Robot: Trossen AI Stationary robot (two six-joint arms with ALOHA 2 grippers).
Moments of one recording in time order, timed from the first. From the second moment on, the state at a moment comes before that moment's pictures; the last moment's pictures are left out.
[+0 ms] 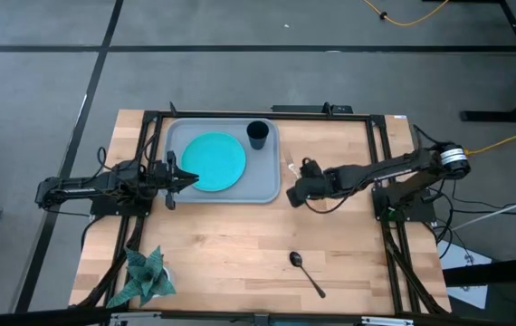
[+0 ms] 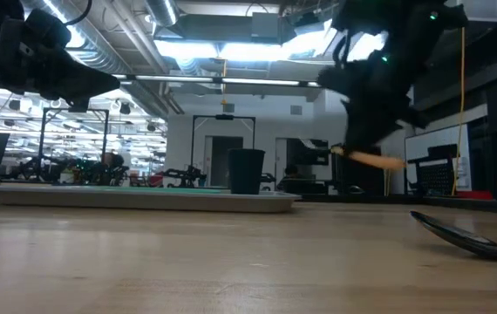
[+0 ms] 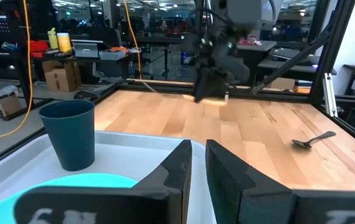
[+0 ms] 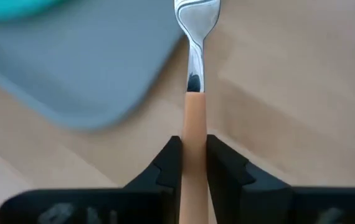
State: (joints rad) left arm 0.10 0.00 0.01 0.02 -0.04 -0.05; right arm 0.09 1.49 0.92 -0.59 0.42 1.06
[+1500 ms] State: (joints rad) left arm 0.10 0.00 0.01 0.02 -0.04 -0.05; right arm -0.05 1.92 1.30 -0.46 0.32 1.36
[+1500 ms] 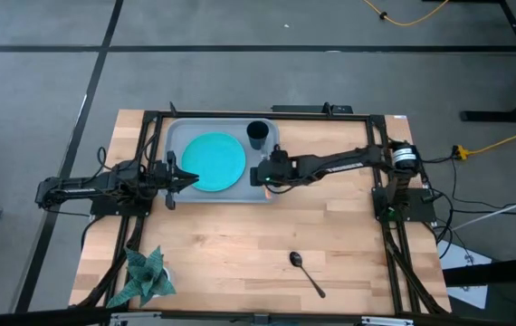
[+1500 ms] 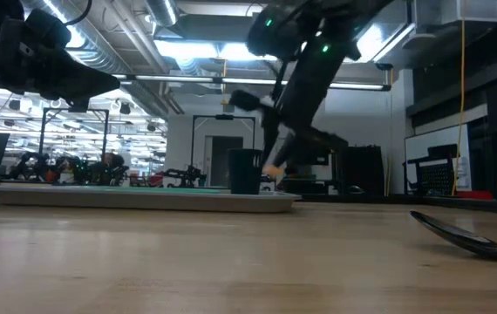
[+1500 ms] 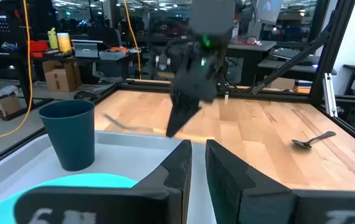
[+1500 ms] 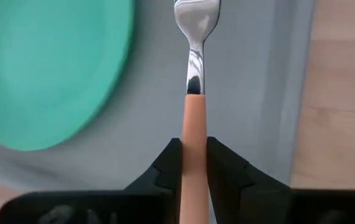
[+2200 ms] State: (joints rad) left arm 0.10 0.00 0.01 0.02 -0.04 -0.05; right arm -0.12 2.01 1.32 -0.46 0.26 1.35
